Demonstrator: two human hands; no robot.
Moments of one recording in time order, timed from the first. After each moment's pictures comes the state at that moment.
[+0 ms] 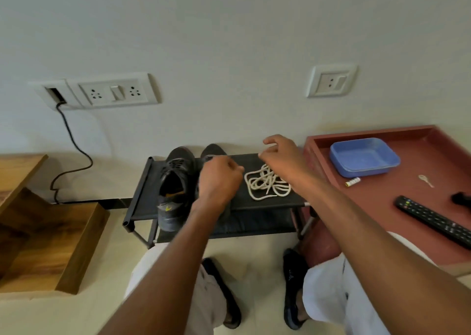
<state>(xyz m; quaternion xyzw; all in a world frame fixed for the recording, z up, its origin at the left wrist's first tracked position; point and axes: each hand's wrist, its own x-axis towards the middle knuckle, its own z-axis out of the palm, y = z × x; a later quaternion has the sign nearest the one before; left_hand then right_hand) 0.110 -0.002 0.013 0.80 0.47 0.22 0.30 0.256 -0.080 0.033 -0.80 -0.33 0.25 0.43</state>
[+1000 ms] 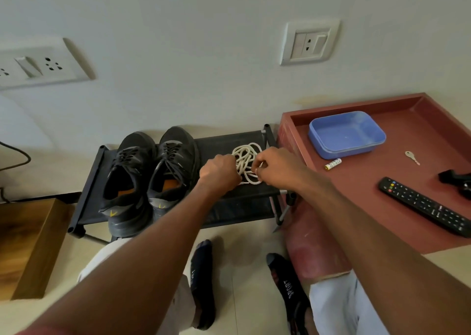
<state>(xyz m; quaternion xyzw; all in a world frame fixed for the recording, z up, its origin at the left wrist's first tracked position) 0.220 0.015 -0.080 0.90 0.40 -0.10 0.14 0.335 -0.110 -0.032 -0.81 -0.50 0.25 0.16</state>
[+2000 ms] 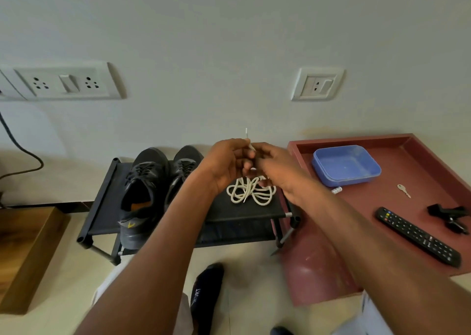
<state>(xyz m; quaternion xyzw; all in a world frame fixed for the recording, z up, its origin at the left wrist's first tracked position) 0.189 0.028 0.030 0.46 0.30 0.15 0.82 0.288 -0.085 0.036 -0.72 -0.29 0.39 0.49</state>
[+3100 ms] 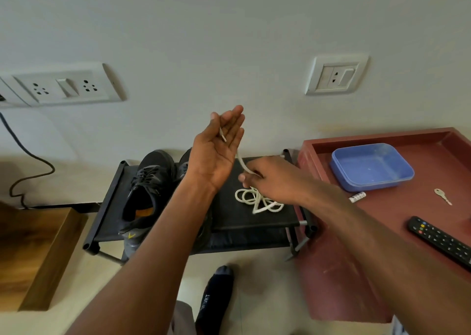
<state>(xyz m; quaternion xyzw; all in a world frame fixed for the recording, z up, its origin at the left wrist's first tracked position) 0.194 0.055 0.019 0.34 0.18 0.35 0.85 0.305 -0.065 0.024 -0.75 -0.59 0.26 0.18</state>
